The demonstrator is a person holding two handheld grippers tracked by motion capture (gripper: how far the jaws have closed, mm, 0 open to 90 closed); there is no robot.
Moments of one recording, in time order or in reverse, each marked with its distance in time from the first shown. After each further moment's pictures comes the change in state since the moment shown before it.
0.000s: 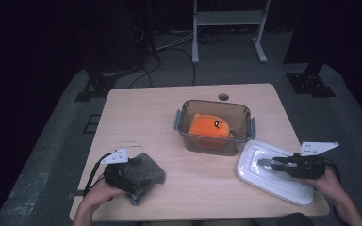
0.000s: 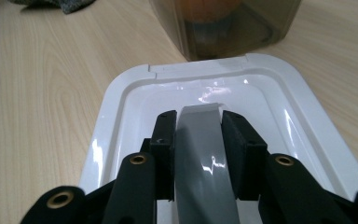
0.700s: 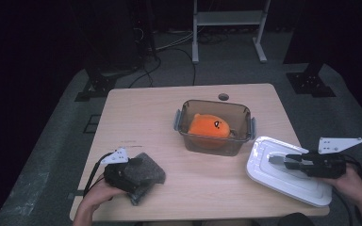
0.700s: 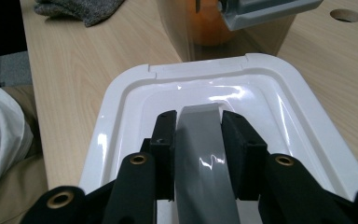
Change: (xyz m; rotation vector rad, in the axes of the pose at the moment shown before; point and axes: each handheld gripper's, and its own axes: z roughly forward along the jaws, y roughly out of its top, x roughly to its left) left arm 0.000 0.000 0.000 0.002 0.001 0.001; right arm 0.015 0.026 -0.049 0.011 -0.007 -0.046
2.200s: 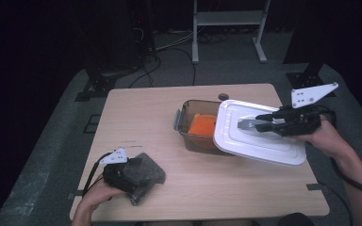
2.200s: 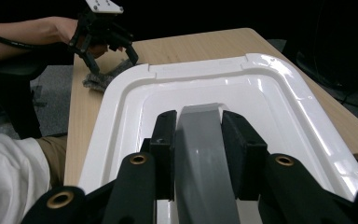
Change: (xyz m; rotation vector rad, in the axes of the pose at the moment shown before) left arm 0.001 0.000 -0.002 -0.002 -0.005 0.011; right arm 0.011 0.169 0.025 -0.075 0.146 -0.199
